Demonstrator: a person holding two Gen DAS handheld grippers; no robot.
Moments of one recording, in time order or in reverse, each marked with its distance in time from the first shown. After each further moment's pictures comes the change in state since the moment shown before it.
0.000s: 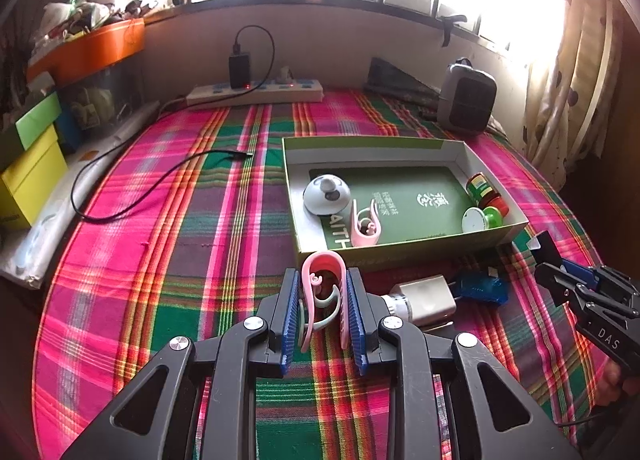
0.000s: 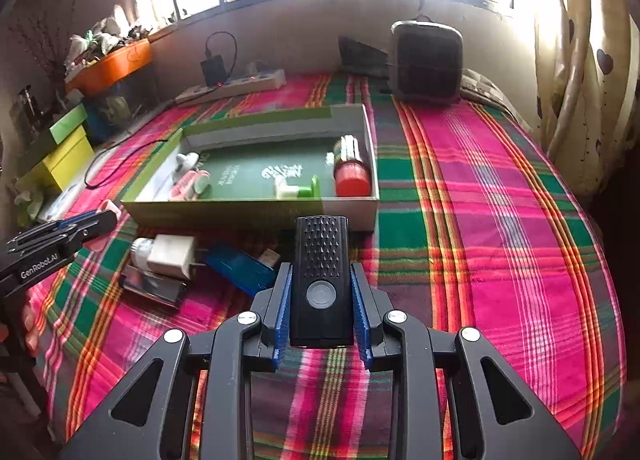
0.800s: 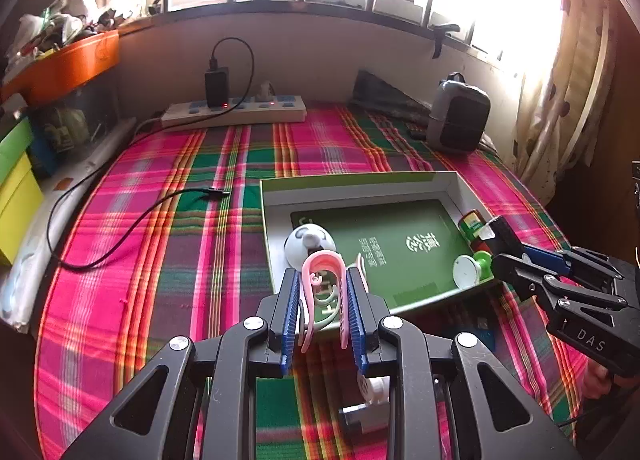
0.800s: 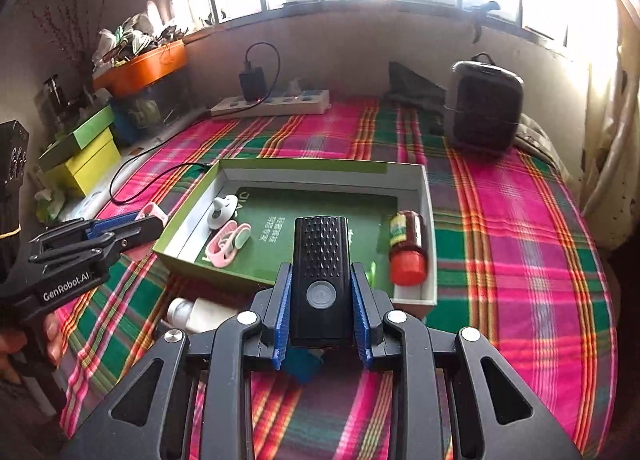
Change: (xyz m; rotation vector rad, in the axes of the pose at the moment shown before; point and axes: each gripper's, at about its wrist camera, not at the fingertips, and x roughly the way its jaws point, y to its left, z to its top) left arm 0.023 -0.002 0.045 0.011 -0.002 -0.064; right arm 0.022 0.028 0.059 -0.092 0.003 0.098
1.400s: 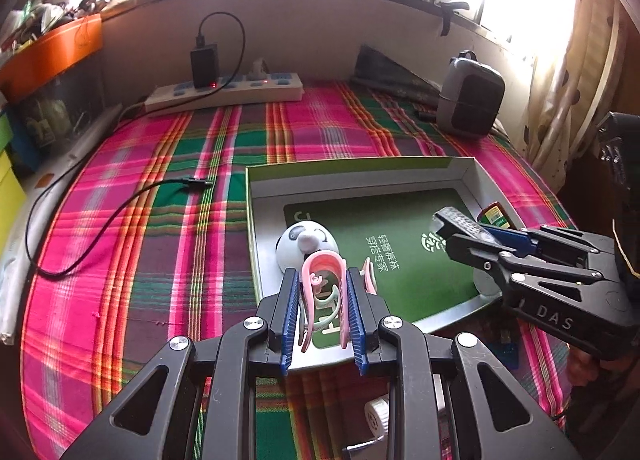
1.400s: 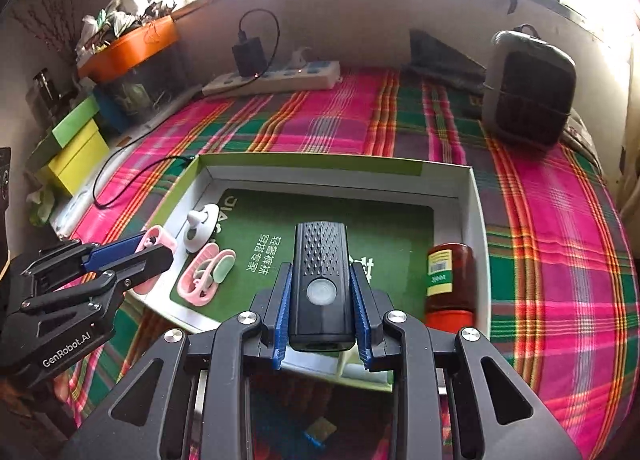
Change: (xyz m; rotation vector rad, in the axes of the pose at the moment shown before) left arm 0.040 -0.003 0.006 0.012 0.060 0.003; right arm 0.066 -0.005 0.027 0.000 0.101 0.044
